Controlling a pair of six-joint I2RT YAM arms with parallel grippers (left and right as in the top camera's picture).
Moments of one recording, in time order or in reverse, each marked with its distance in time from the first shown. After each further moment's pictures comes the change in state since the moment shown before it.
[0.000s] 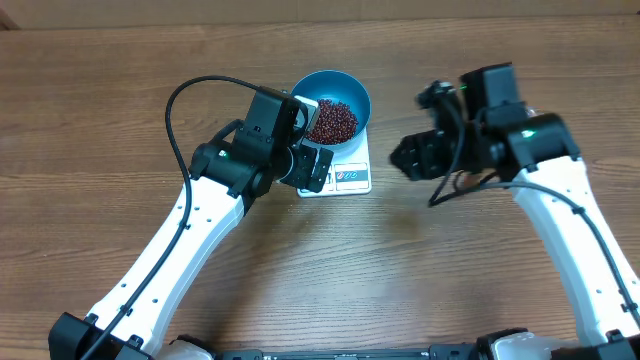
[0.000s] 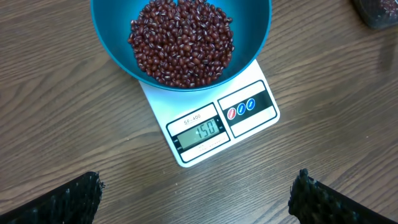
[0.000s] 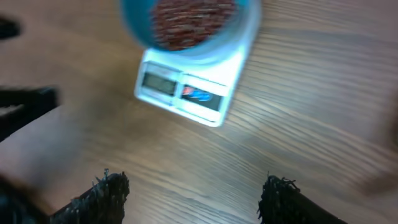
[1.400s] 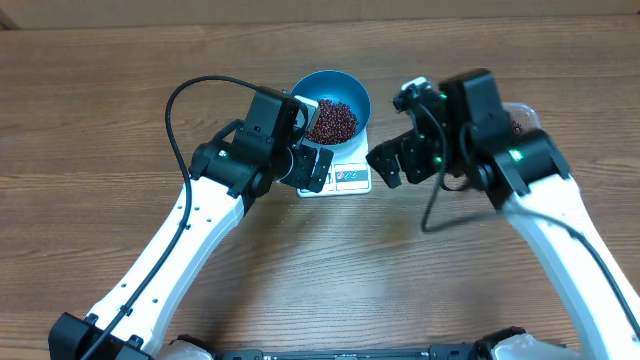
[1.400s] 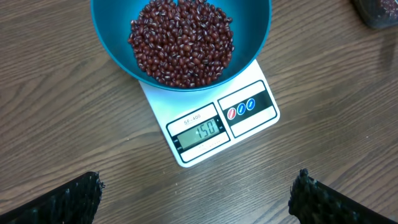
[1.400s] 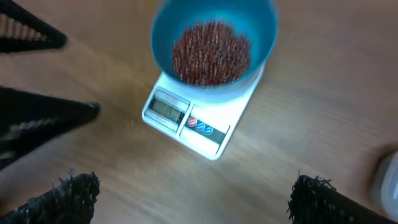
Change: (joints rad) left arm 0.000 0.000 0.000 0.000 0.000 0.000; right arm 0.093 -0.110 -0.047 0.144 0.091 -0.044
